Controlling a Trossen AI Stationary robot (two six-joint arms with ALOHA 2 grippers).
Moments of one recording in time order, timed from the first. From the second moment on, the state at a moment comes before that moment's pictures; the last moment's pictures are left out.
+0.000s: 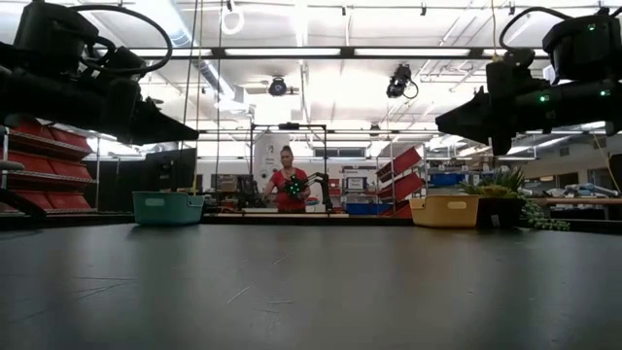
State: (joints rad) left arm 0.00 0.74 0.01 0.61 -0.43 0.04; right arm -0.29 0.87 0.01 0.86 0.22 0.21
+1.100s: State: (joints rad) left arm 0.00 0.51 0.01 0.10 -0.40 -0.02; right arm -0.29 0.87 0.01 0.87 0.22 0.21
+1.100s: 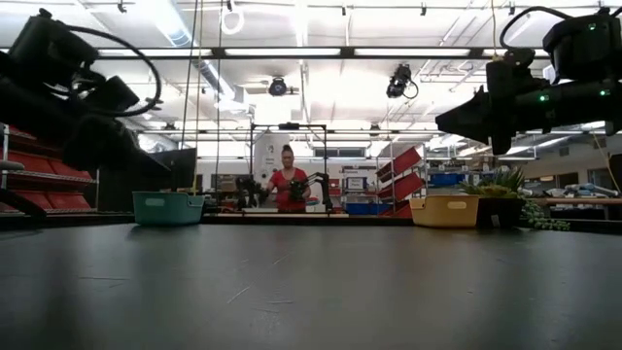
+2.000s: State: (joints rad) left arm 0.00 0.10 0.01 0.07 -0.38 -0.01; right arm -0.29 0.87 0.01 0.87 0.22 0.21
